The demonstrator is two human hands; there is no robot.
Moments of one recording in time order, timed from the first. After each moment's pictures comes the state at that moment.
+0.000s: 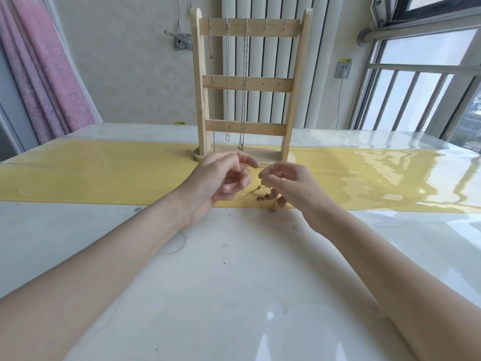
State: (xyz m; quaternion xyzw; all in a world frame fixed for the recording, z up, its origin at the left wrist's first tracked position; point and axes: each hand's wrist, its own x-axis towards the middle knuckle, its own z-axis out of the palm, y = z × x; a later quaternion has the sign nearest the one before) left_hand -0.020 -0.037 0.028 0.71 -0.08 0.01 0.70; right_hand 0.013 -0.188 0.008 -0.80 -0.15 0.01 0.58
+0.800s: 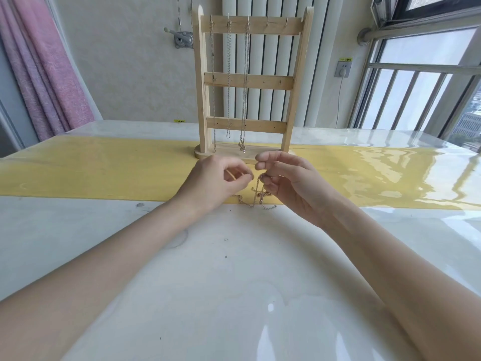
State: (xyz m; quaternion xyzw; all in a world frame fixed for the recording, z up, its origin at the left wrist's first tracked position) left_hand -0.017 -0.028 0.010 0.90 -0.11 0.19 0.39; right_hand 0.016 -0.188 0.012 -0.57 -0.19 0.15 0.79
